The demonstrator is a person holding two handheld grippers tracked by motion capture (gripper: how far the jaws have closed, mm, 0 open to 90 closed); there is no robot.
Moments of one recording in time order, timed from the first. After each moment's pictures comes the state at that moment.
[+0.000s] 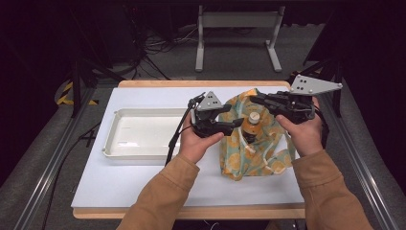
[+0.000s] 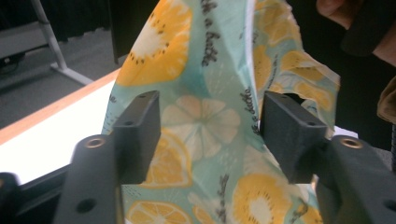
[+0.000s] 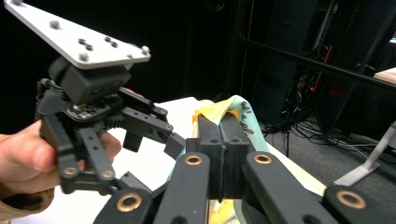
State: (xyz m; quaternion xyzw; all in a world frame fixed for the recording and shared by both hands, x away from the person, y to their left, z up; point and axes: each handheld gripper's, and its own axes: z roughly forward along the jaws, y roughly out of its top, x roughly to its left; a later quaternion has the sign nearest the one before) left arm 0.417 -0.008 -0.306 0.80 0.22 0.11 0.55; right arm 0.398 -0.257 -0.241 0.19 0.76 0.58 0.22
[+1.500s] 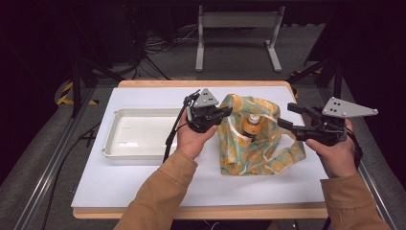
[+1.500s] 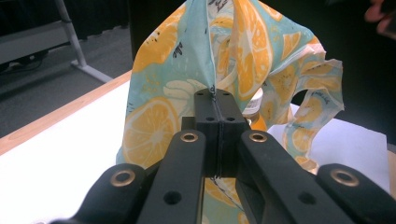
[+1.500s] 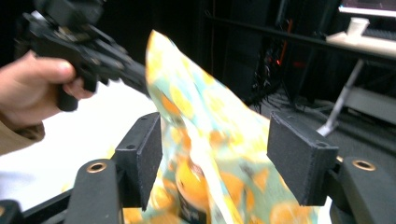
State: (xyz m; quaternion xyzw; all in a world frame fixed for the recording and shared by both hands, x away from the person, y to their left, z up) left arm 0.425 0.004 -0.306 0.79 0.24 0.13 0.54; right arm 0.363 -0.333 -0.278 0.27 0.75 0.55 0.25
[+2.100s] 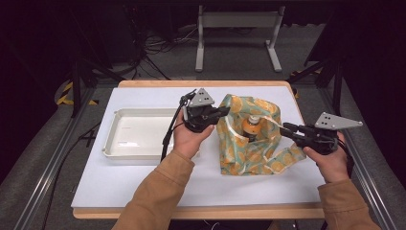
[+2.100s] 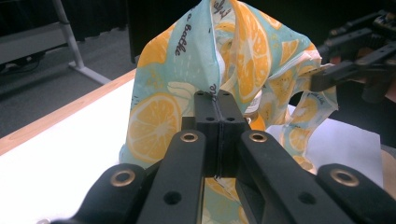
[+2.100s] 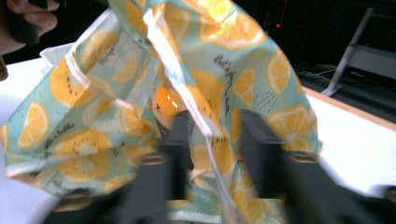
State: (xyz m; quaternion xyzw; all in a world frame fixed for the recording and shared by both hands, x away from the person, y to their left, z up) left arm 0.425 0.012 -0.304 0.79 0.24 0.13 0.55; right arm 0.372 -0.354 -0.336 0.30 0.77 0.51 0.22
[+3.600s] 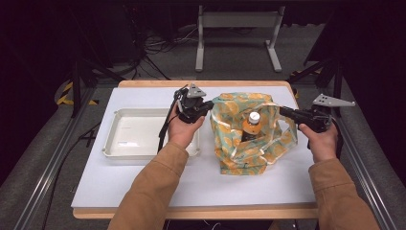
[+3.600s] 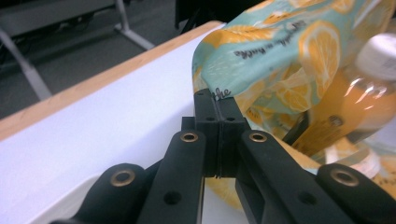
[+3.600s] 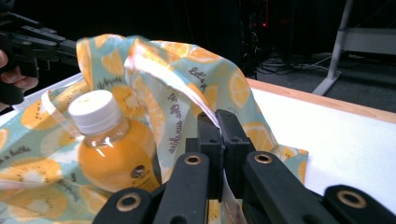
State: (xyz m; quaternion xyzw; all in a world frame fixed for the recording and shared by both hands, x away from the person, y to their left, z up) left arm 0.475 0.030 -0.337 0.80 0.32 0.17 0.47; right arm 0.438 -0.366 -0.342 0.37 0.72 0.55 0.19
